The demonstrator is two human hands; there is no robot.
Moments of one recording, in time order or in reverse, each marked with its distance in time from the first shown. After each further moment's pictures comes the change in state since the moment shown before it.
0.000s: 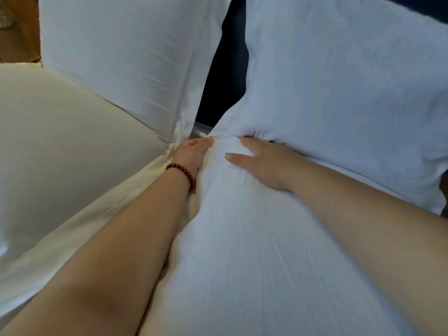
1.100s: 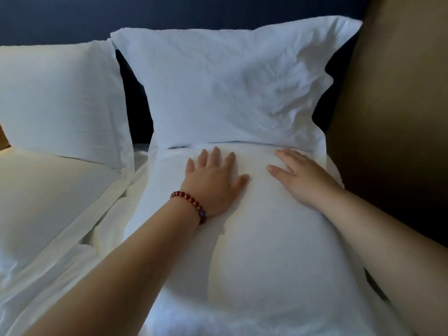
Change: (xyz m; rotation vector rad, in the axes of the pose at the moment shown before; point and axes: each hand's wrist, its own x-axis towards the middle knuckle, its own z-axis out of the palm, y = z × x) left_hand -0.232 0.012 0.162 1.842 -0.432 0.533; right_hand -0.207 0.173 -0.011 0.354 0.247 0.316
